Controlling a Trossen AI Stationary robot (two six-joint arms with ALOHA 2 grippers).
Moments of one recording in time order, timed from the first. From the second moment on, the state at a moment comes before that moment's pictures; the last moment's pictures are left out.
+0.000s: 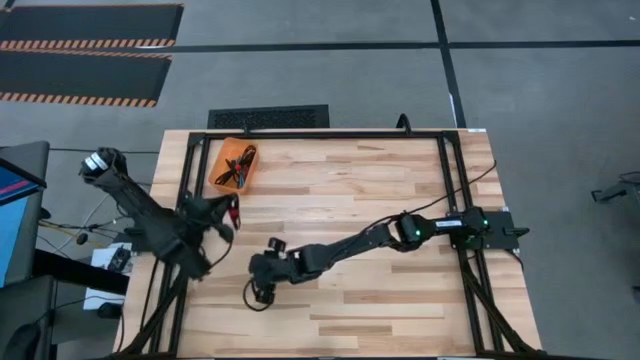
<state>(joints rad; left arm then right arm) -0.78 1.13 0.74 -1.57 -1.25 -1.98 0.26 2.66 2.35 -0.41 0.29 0.33</state>
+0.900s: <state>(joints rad) -0.29 1.04 0.81 -1.47 -1.47 -1.32 0.16 2.63 2.33 -0.68 0.59 0.28</state>
